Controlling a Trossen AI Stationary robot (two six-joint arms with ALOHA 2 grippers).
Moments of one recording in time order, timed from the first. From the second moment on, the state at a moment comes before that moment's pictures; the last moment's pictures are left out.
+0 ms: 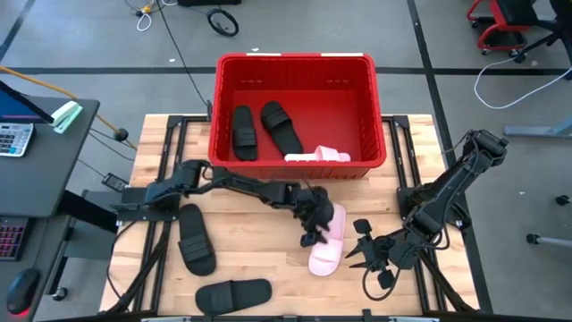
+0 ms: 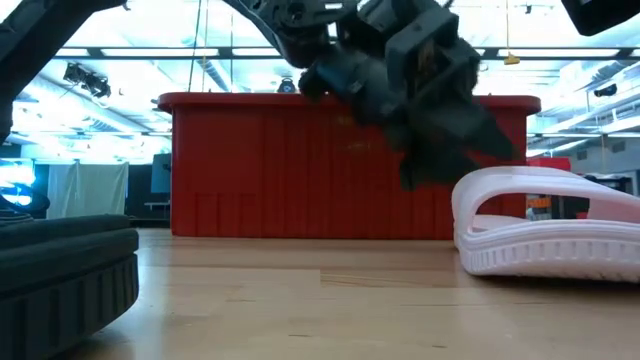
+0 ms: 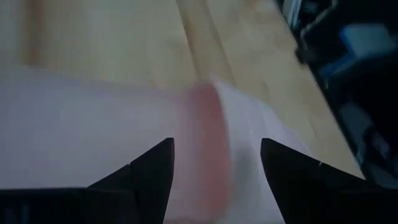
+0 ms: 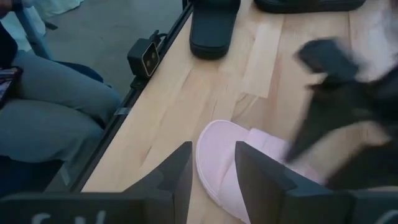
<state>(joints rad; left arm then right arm) -0.08 2.26 1.64 -0.08 0.42 -0.17 0.82 1.22 0.77 -0.23 0.37 0.34</state>
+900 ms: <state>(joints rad) -0.20 2.27 1.65 0.17 0.41 -0.38 0.84 1.22 0.77 -0.24 0.37 0.40</state>
